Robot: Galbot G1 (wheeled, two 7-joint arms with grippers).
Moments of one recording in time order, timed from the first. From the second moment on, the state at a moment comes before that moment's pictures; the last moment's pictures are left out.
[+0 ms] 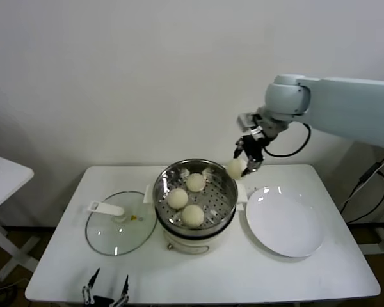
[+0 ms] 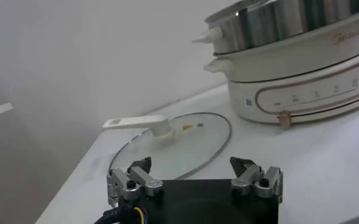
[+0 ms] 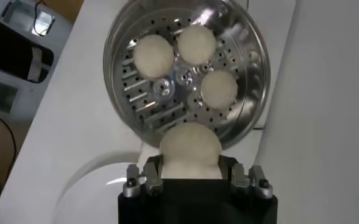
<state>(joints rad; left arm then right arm) 1.85 -1.58 -0.71 -1.86 0.27 -0.27 0.10 0.98 0.95 -1.65 1.48 0.64 -0.30 -1.00</state>
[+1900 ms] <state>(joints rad) 1.87 -1.59 -0.72 -1.86 0.30 -0.29 0.10 0.68 0.95 -1.44 1.41 0.64 -0.28 -0.79</state>
